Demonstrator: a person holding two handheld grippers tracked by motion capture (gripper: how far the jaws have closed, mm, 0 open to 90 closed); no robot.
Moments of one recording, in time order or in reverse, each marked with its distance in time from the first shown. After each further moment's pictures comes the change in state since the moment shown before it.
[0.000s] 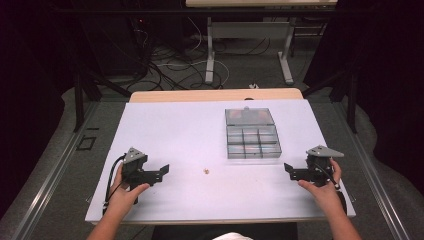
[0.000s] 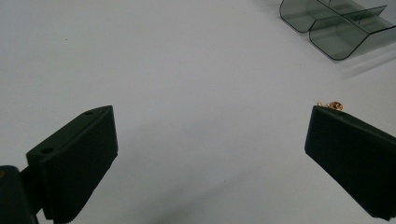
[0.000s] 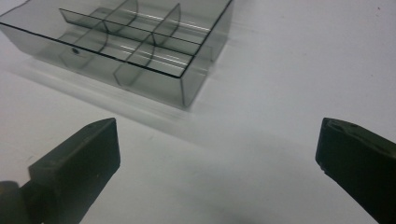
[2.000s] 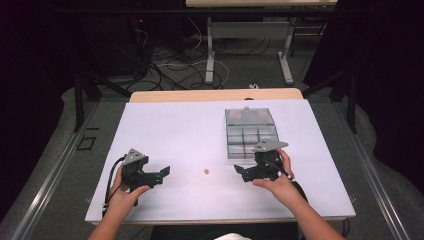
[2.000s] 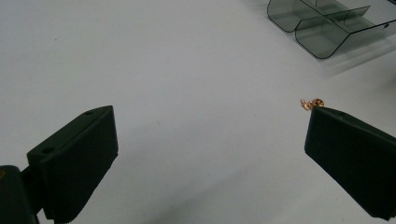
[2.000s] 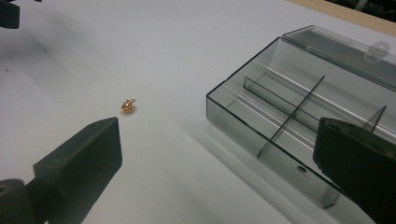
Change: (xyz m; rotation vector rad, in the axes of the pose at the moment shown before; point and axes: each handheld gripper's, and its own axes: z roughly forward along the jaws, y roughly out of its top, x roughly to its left) left arm -0.008 0.000 -0.005 -0.008 -0.011 0.002; right arm 0.123 0.060 0.035 -0.016 0.300 -0.205
